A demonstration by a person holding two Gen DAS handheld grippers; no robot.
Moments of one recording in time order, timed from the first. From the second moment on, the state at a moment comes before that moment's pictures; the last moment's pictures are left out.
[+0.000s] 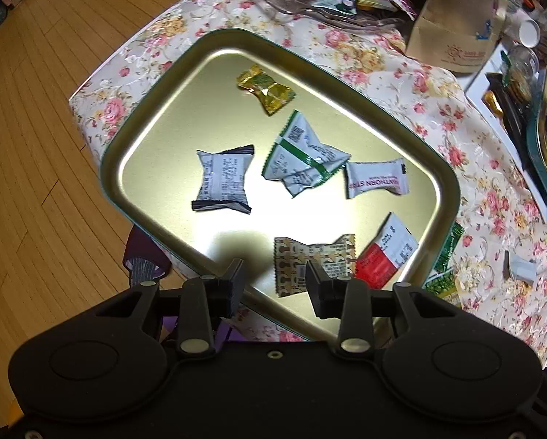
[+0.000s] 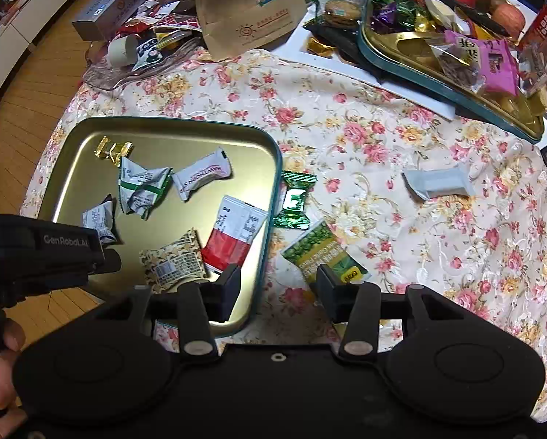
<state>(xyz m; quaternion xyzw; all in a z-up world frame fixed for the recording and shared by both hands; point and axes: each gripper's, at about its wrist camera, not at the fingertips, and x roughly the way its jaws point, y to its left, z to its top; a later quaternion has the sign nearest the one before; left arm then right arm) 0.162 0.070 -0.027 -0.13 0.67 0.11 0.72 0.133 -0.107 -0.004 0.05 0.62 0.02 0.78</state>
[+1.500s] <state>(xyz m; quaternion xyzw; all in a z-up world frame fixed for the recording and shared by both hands) 0.191 -0.103 -0.087 0.03 0.72 -0.10 0.68 0.105 -0.238 -0.054 0.15 0.67 -0.07 0.72</state>
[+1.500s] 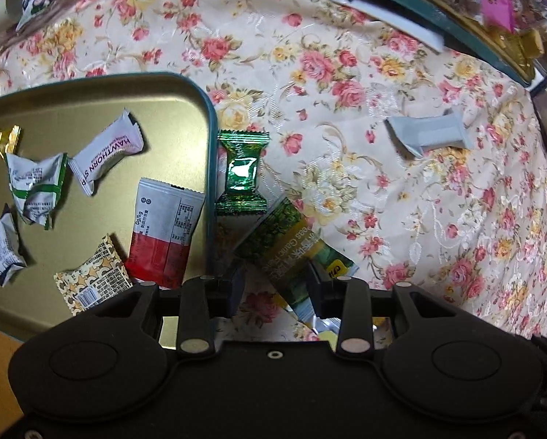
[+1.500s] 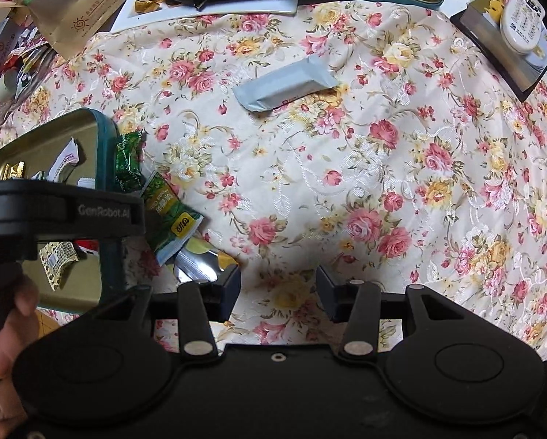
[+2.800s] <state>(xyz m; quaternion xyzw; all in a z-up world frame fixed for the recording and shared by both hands) 0.215 -0.006 -0.108 -0.07 0.74 -0.05 0.67 0.149 -0.136 -0.092 0.00 0.62 0.02 0.79</state>
